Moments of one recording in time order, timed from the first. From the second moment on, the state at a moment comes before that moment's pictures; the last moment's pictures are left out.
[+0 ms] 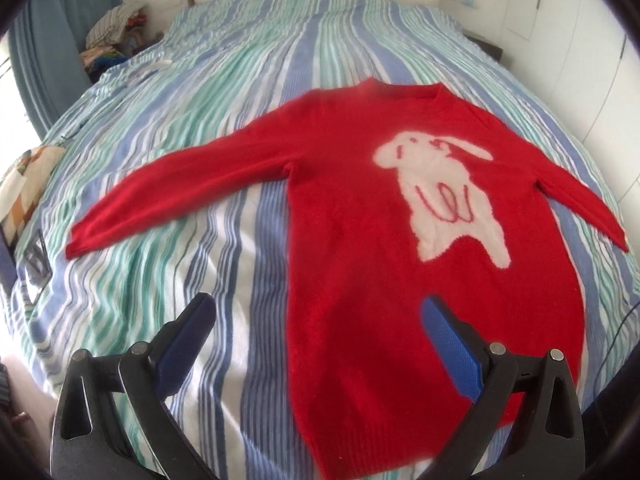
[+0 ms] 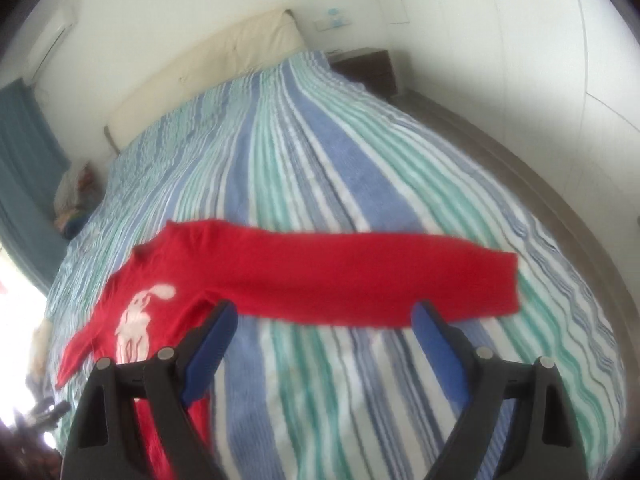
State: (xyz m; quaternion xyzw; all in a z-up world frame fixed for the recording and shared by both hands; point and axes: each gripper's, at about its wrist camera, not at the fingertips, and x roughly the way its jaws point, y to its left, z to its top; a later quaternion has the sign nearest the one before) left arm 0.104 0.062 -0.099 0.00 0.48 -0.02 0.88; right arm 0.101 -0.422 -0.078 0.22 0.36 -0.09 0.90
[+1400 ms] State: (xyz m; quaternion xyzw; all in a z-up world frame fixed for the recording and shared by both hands) left arm 0.086 0.113 -0.133 -0.04 0.41 0.04 0.91; right arm 0.332 -0.068 -0.053 0.17 0.48 0.34 0.79
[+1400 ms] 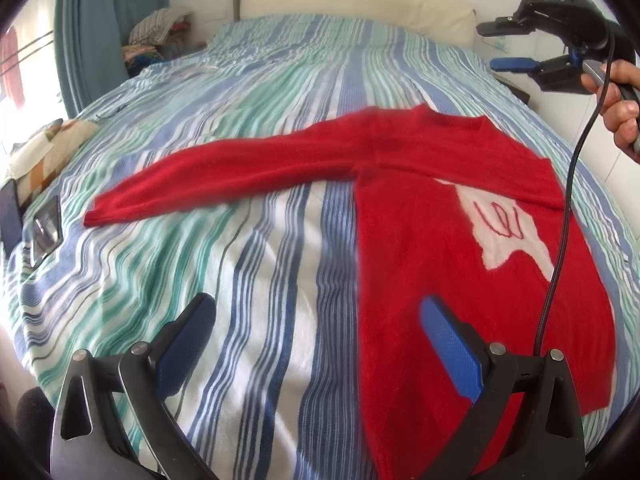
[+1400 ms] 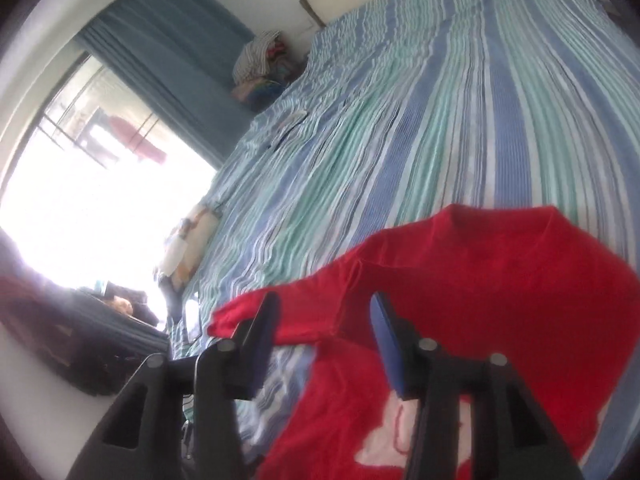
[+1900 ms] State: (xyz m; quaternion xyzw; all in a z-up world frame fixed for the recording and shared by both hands) left arm 0.087 0.110 -0.145 -0.03 0.43 0.04 0.90; right arm 0.297 -0.261 -0.194 0.16 0.58 0.08 0.79
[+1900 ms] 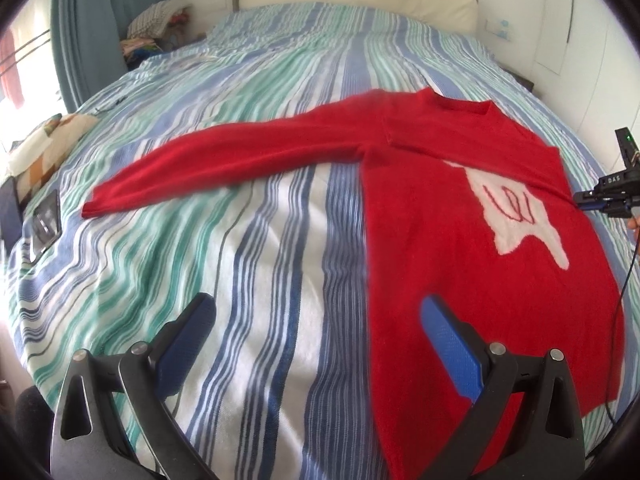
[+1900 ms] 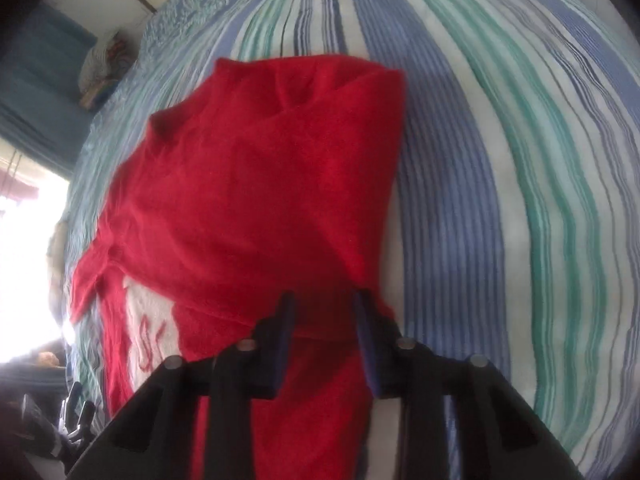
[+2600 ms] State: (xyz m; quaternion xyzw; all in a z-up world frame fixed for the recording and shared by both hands) left arm 0.104 0.144 -0.097 -0.09 0.47 -0.06 0.88; right arm 0.037 -0.208 -0.166 0.08 0.56 0.16 0.81
